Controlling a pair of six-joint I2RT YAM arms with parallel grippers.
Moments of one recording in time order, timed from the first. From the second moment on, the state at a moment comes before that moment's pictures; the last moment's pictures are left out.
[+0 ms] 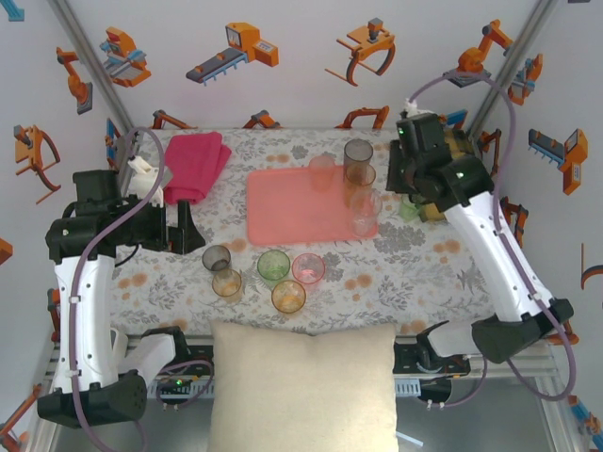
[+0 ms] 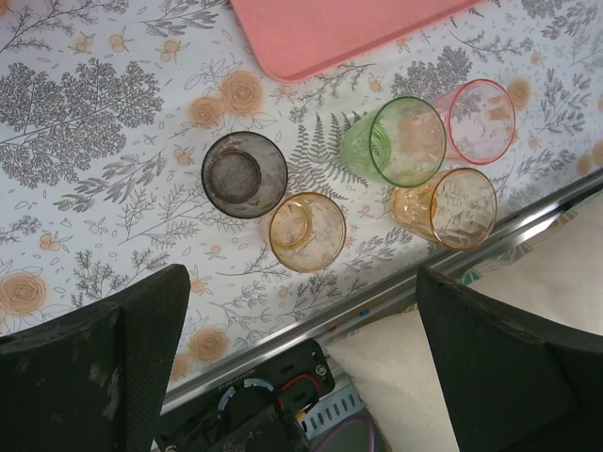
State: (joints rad) left arm 0.06 1.01 1.33 -1.25 0.52 0.20; right arm 0.43 1.35 1.67 -1.08 0.28 0.34
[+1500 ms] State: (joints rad) left arm 0.07 1.01 1.32 -1.25 0.51 0.20; right arm -0.03 1.85 1.47 -0.79 0.10 0.40
